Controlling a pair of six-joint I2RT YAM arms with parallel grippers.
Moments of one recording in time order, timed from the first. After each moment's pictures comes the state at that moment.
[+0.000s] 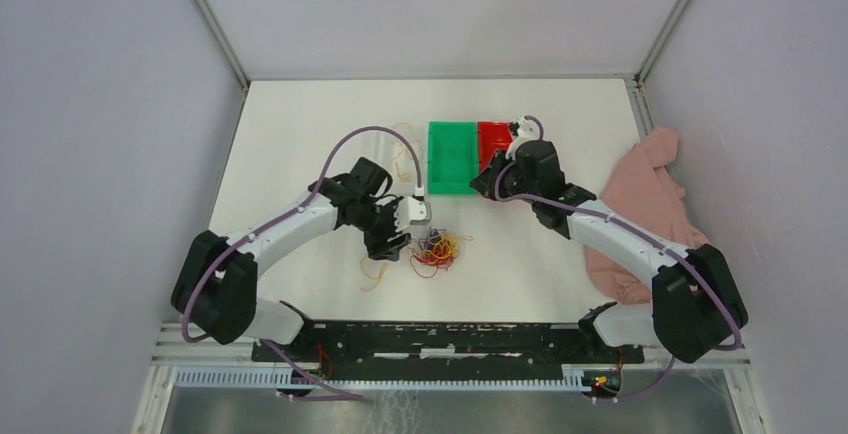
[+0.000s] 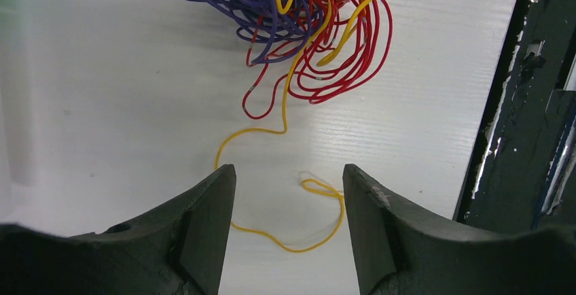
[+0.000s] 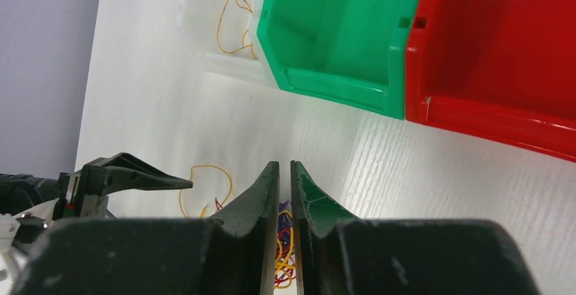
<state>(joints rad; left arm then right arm) -0.56 1.39 0.89 -0.69 0.51 0.79 0.51 1.33 0.80 0.04 -0.16 0.63</state>
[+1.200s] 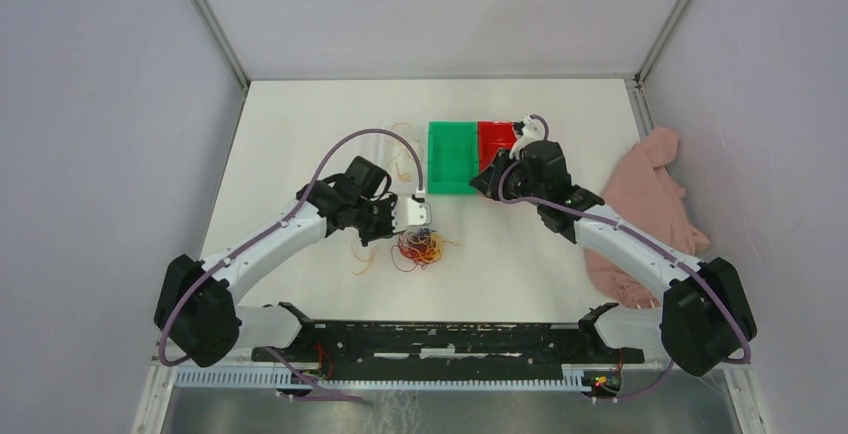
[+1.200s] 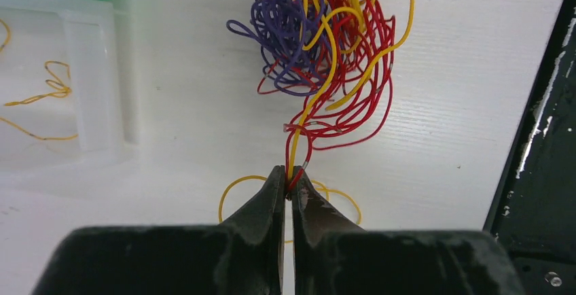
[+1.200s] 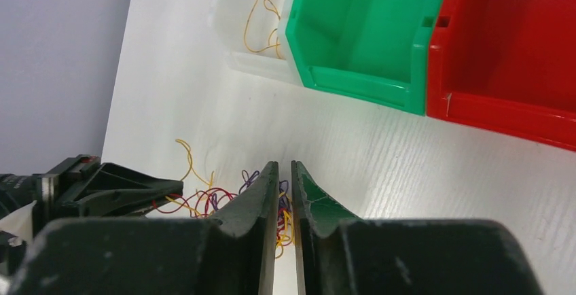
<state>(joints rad) -0.62 1.29 0.90 -0.70 0.34 0.84 0.51 1.26 0.79 0.01 -0.18 0.66</state>
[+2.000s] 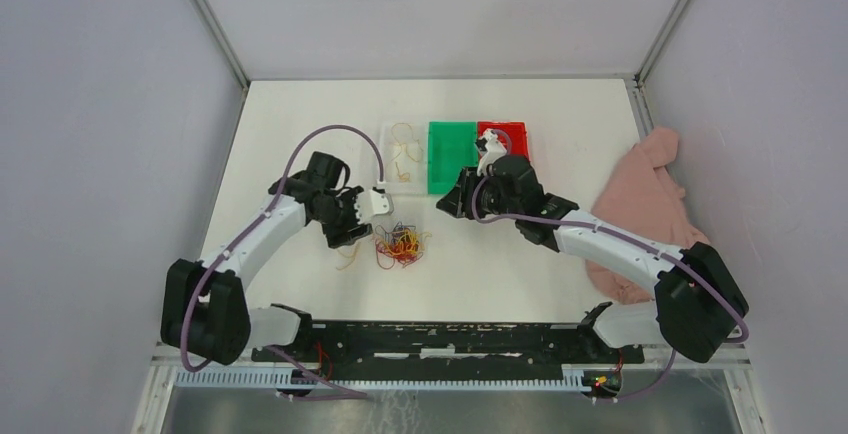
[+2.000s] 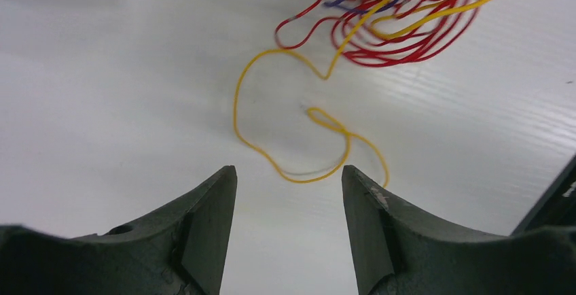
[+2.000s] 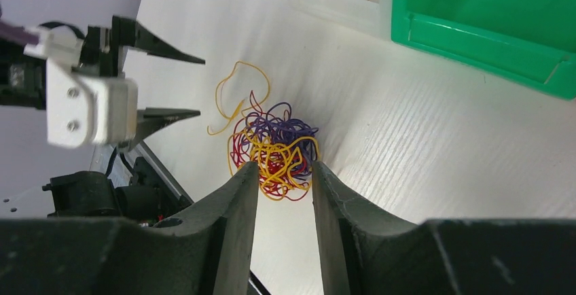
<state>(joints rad) -0.35 1.26 0.85 -0.80 0.30 0.99 0.70 1.32 0.79 0.08 -0.20 0.66</state>
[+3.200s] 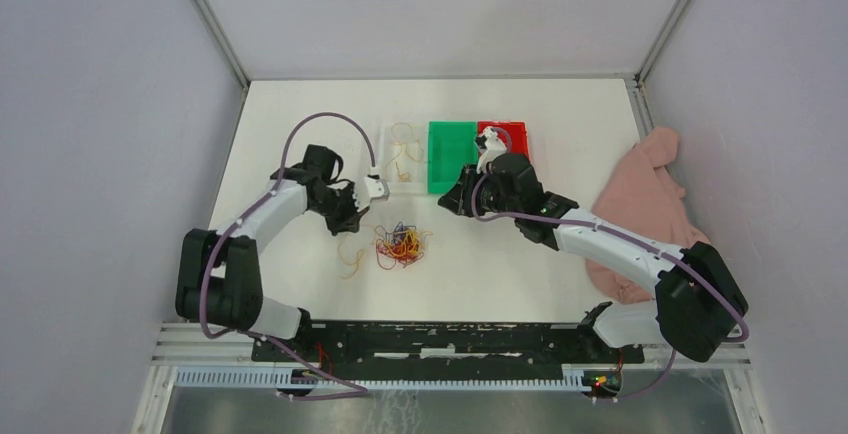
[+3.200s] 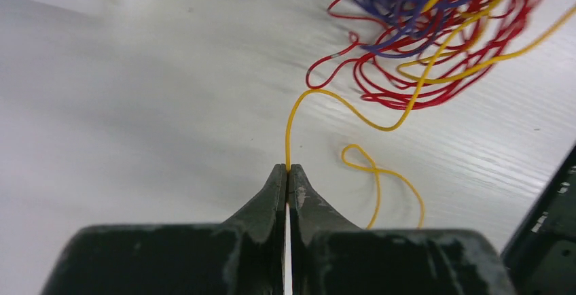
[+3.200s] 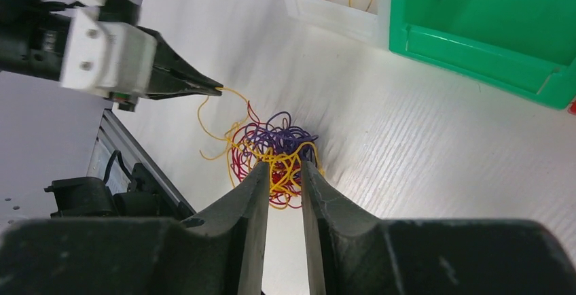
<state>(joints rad) -0.20 1.49 0.87 -0.69 0.48 0.96 0.71 1.33 0.80 0.07 -0.17 0.65</state>
